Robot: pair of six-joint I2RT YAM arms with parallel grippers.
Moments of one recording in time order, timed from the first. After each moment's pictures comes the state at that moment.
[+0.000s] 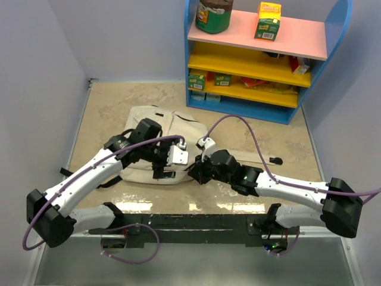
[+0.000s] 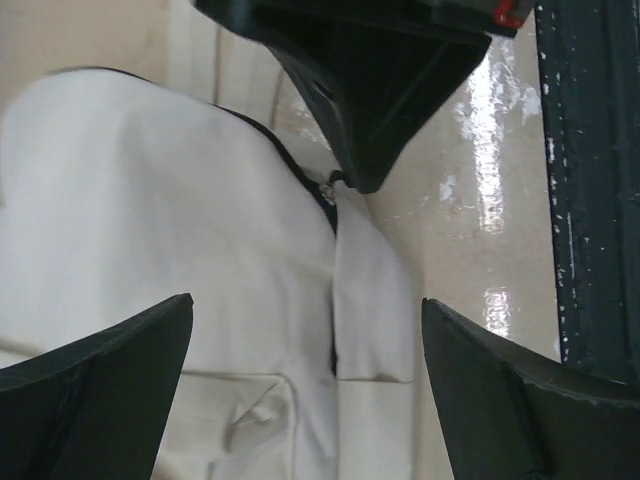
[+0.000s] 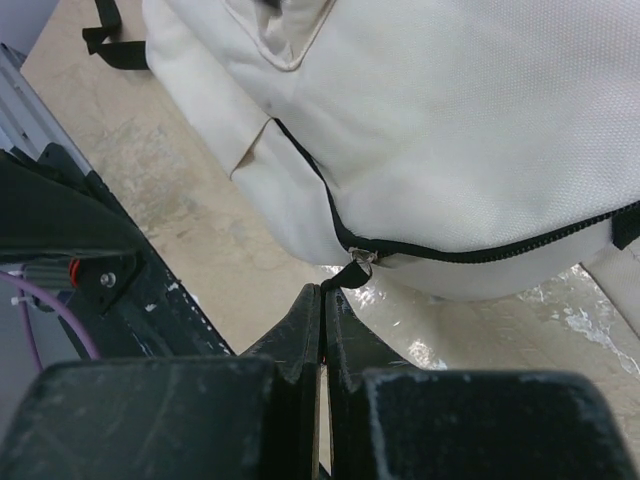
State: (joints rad) left arm -0.66 1.17 1.08 -0.79 0.52 0.89; right arm 1.04 1.19 0.65 0.06 0.04 0.51
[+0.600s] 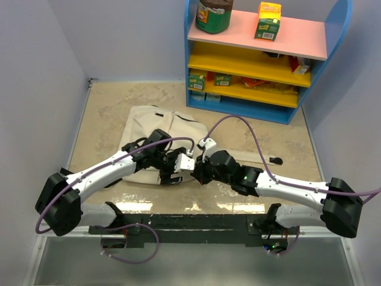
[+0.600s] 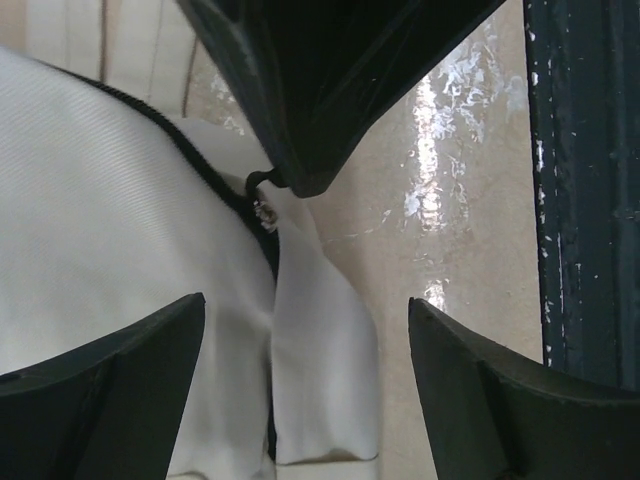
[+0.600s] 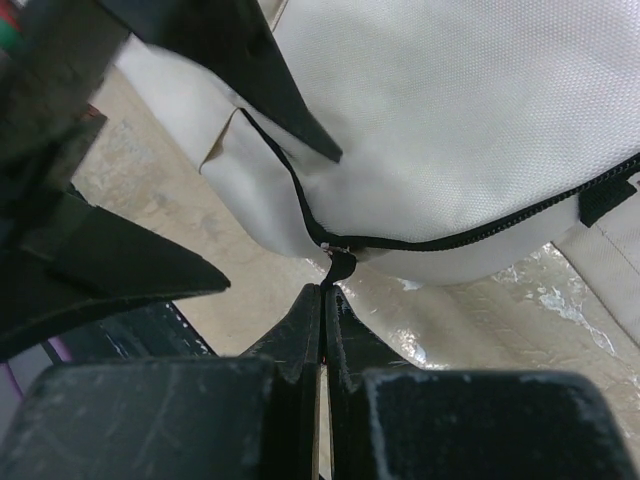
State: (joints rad) left arm -0.70 1.28 0.86 -0.57 0.56 0.80; right arm 1.04 1.18 0.66 0.00 0.09 0.51
